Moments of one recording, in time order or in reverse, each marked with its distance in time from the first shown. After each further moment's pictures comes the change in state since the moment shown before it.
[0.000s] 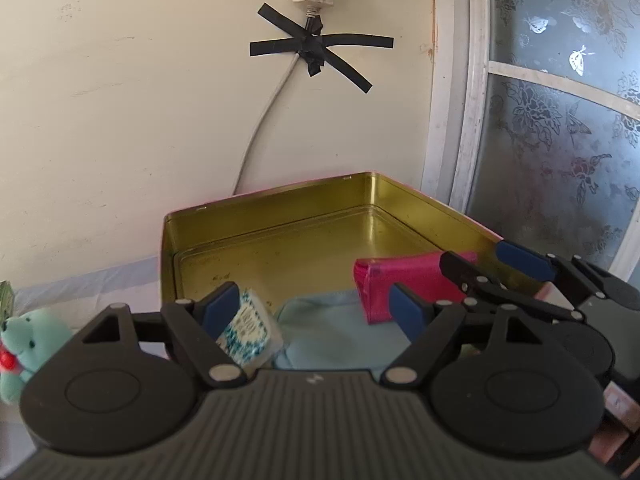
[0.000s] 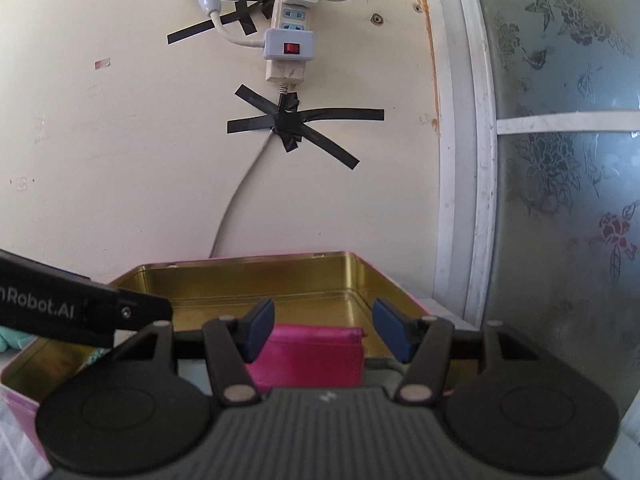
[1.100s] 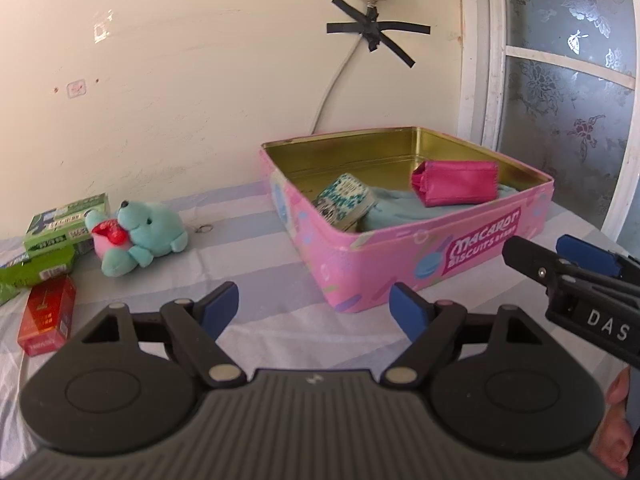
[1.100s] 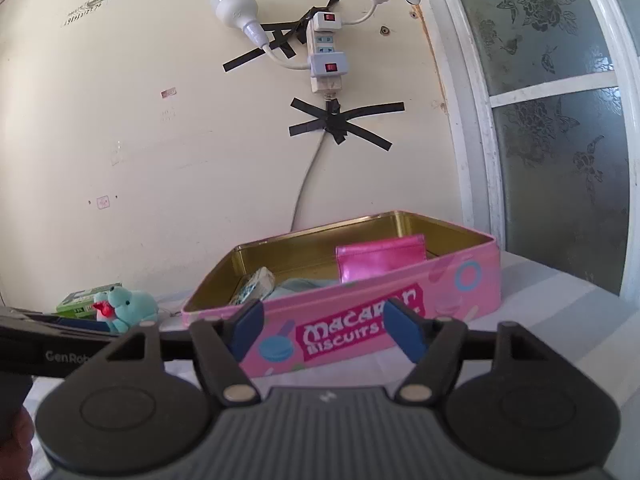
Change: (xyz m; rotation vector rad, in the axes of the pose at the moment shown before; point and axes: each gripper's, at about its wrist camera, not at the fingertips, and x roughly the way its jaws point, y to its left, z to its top) left arm -0.093 0.053 -0.092 -0.023 0.012 0.101; right arm -0.130 0.060 -0.040 0.127 0.029 0.085
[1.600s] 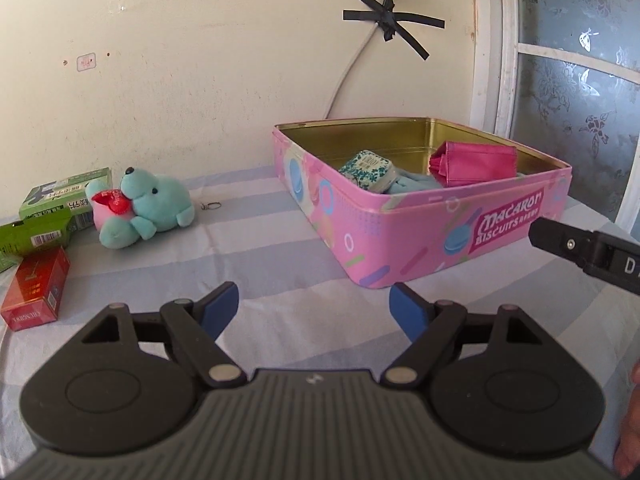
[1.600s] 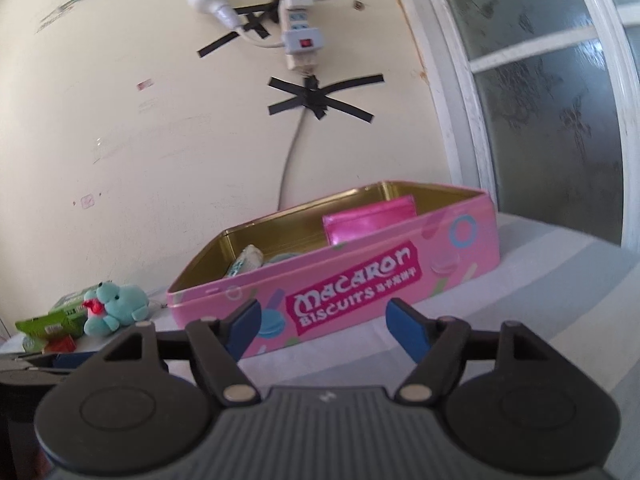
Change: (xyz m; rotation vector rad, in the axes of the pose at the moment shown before) left arm 0.016 0.014 -0.024 -0.026 -0.019 -0.002; right arm 0.012 -0.014 -0.015 0.102 0.043 -0.016
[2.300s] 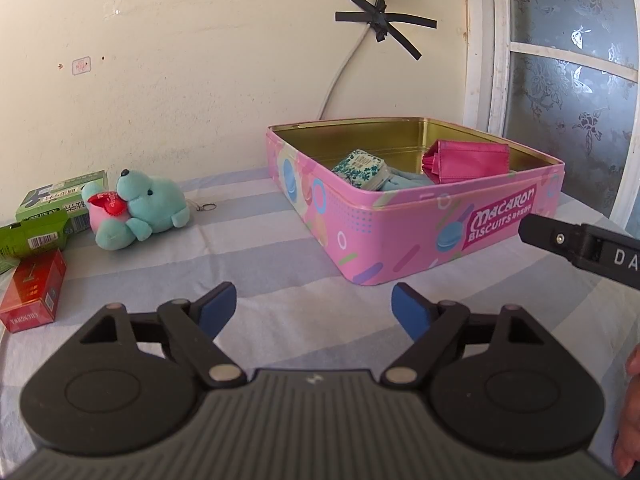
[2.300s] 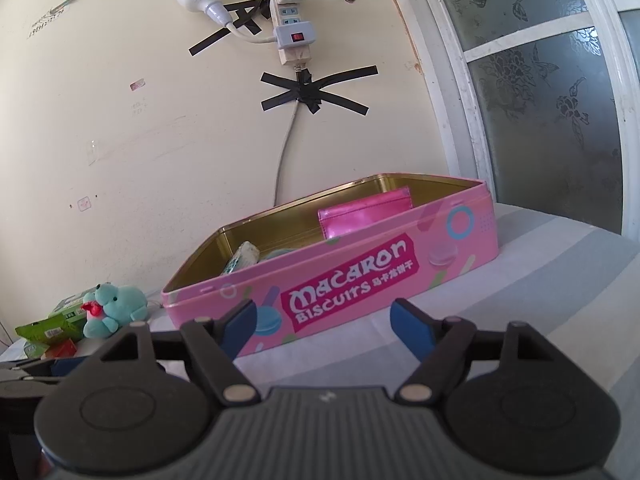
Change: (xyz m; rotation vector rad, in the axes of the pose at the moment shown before) left arm -0.003 -0.003 -0.001 0.011 -0.006 -0.008; right arm 0.001 -0.001 0.000 0.003 0.011 0.001
